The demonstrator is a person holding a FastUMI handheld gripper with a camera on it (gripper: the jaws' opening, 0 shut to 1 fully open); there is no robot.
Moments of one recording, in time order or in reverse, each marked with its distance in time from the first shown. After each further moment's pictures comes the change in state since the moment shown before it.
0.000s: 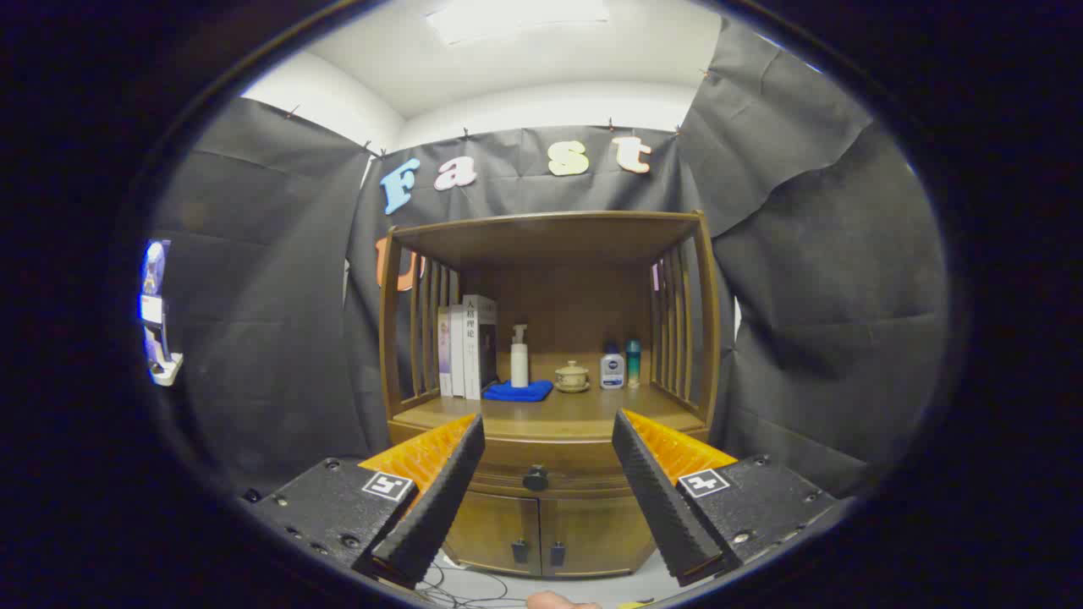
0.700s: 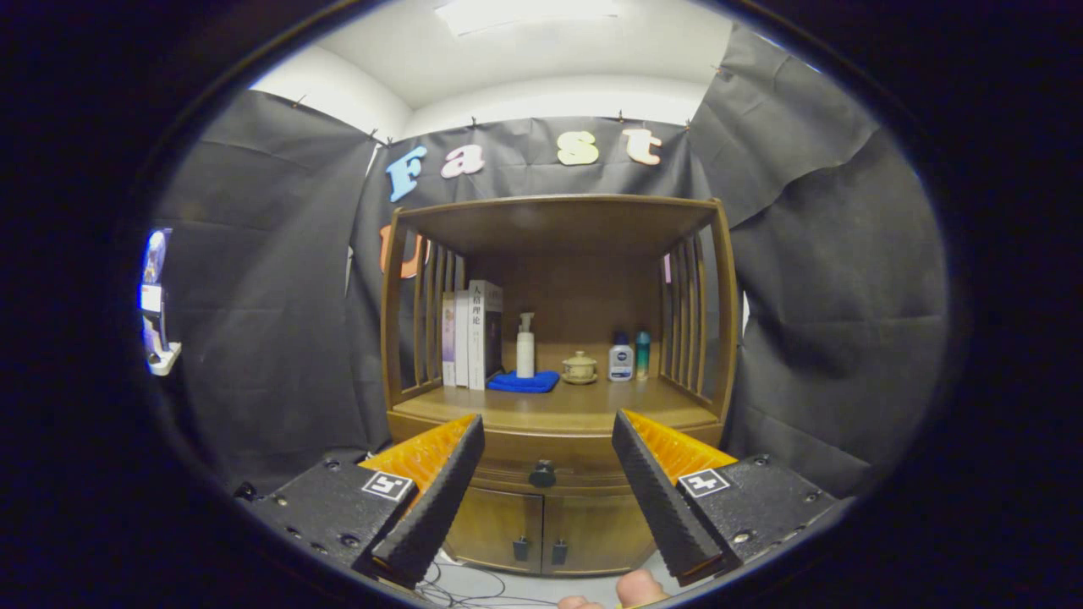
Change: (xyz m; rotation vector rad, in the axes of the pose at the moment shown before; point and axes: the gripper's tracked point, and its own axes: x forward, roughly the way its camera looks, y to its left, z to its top) arm 0.025 0.007 -0.023 -0.018 0.027 0.003
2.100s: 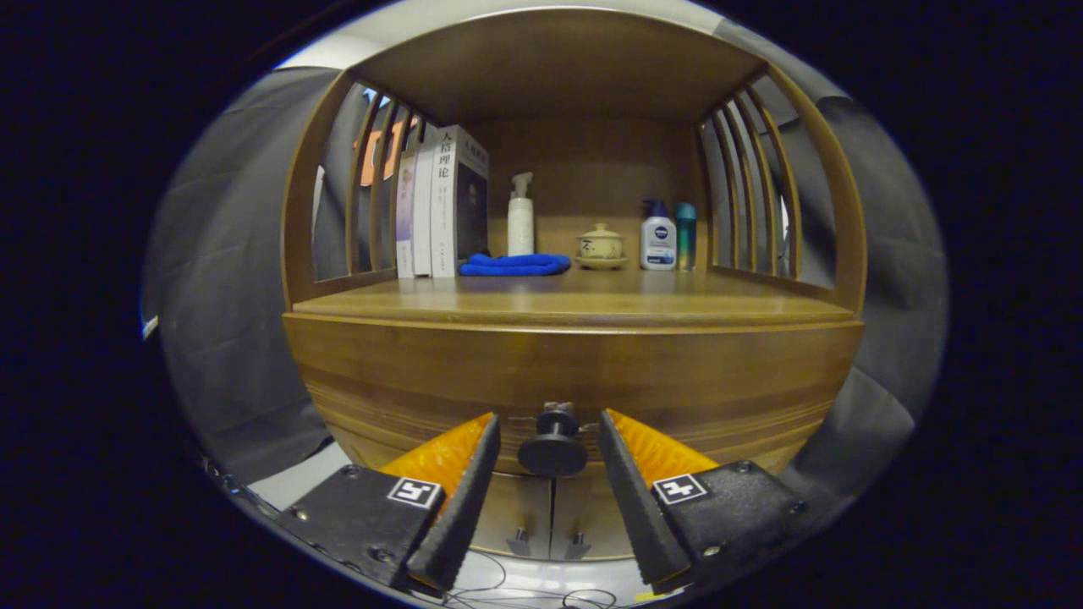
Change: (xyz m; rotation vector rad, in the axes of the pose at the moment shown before) arm 0.198 0.001 -0.185 0.026 0.310 -0.011
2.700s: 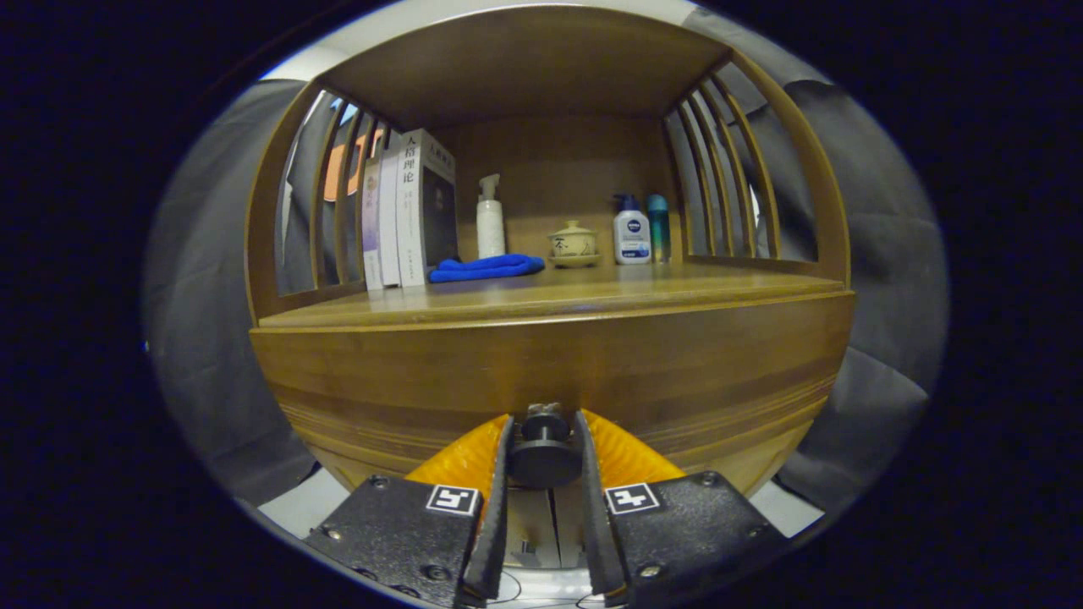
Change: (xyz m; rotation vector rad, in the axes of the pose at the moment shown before) arm 0.008 -0.009 -0.005 0.064 -0.035 -0.074
